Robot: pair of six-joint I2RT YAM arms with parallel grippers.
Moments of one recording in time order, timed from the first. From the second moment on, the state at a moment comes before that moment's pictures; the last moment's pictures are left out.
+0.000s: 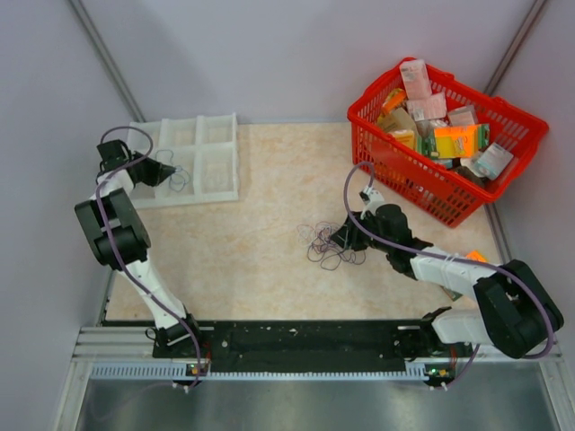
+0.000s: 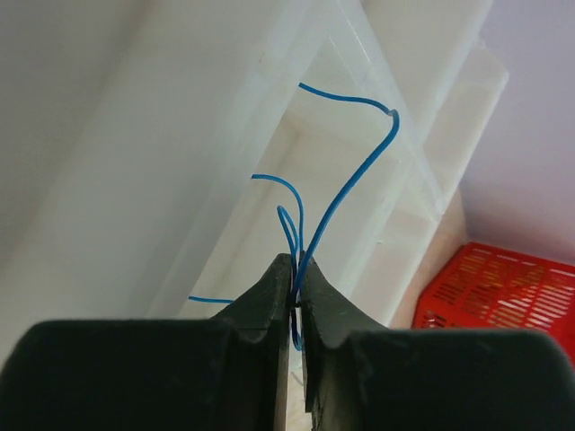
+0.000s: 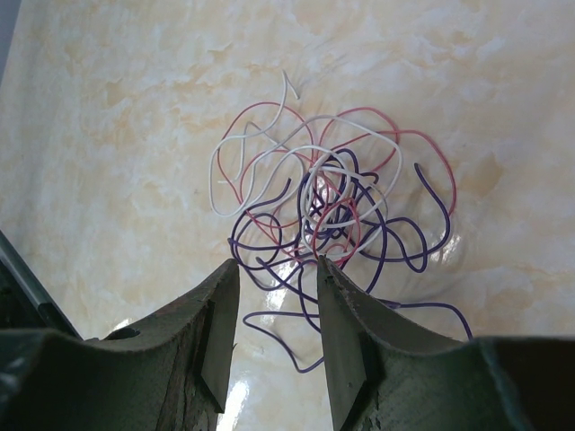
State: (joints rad) left arm 0.45 2.02 1.46 -0.20 0.59 -0.81; right arm 0.53 1.28 0.47 0.32 -0.26 0.51
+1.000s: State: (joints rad) left arm -0.30 1.33 0.96 -0.16 0.36 -0.63; right arm 0.53 1.36 0.50 0.27 -0.26 0.50
